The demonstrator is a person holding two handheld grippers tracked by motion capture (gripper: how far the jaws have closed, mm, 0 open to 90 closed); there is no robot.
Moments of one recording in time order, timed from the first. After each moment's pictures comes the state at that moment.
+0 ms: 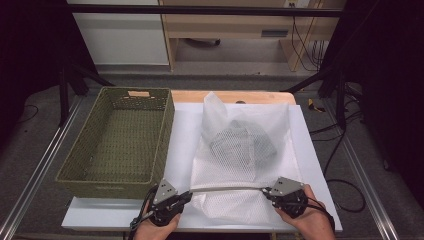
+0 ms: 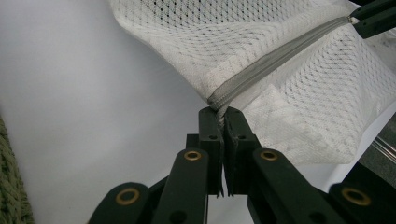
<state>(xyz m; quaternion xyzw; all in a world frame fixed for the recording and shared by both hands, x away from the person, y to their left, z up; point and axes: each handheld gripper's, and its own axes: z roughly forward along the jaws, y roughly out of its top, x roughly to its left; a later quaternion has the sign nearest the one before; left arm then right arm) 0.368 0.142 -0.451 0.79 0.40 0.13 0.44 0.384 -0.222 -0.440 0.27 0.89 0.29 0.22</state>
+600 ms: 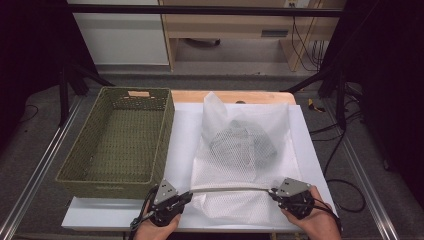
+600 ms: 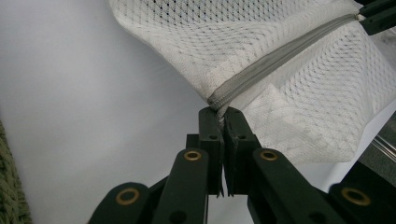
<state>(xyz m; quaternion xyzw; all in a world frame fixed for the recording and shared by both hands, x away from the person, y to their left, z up) 0.367 0.141 -0.451 0.80 0.39 0.13 0.44 0.382 -0.237 -0.442 0.28 0.89 0.28 0.22</state>
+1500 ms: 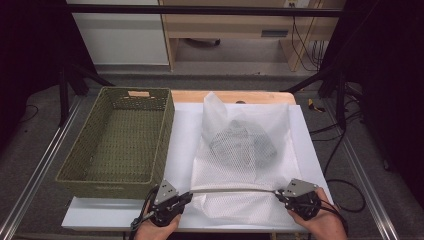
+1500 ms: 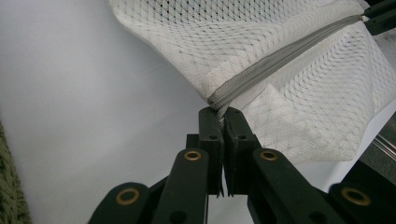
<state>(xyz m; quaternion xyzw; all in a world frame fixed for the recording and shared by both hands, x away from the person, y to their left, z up) 0.367 0.140 -0.452 0.80 0.40 0.13 0.44 0.381 -0.254 -0.447 0.29 0.89 0.27 0.22</state>
